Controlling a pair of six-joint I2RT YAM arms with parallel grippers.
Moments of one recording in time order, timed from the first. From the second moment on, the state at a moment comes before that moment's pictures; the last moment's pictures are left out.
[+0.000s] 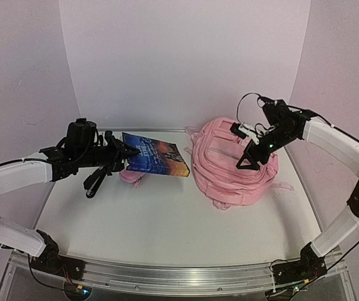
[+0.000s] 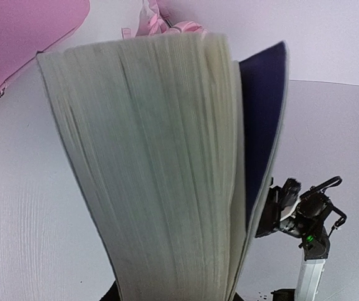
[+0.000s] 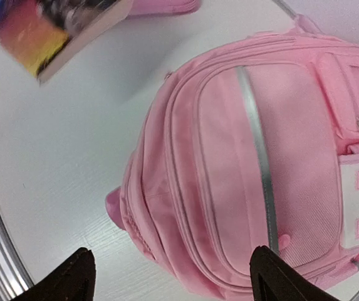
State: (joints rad) left arm -0.61 1.24 0.87 -0.03 0.34 -1.30; right arm 0.39 1.54 1.39 -0.89 -0.35 -0.60
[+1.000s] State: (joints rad) left arm -0.61 1.15 0.83 -0.08 0.28 -1.29; right arm 0.55 1.80 1.37 -0.76 -0.16 -0.73
